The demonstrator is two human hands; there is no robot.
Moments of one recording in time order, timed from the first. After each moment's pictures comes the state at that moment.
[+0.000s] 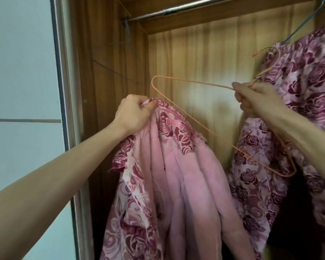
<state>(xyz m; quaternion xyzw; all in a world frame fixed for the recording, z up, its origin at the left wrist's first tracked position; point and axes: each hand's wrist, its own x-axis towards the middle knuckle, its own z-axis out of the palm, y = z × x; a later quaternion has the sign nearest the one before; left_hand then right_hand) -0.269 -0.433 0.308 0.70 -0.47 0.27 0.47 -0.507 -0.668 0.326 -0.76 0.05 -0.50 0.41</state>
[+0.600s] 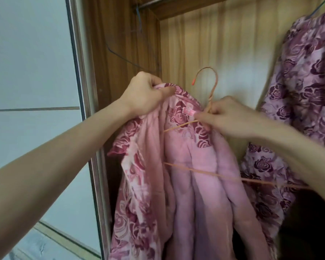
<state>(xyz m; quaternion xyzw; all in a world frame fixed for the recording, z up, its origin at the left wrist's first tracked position) -0.310 -0.406 0.324 0.72 -0.49 0.25 0.42 -0.489 -0.565 0.280 -0.93 0.05 -0.34 0.15</state>
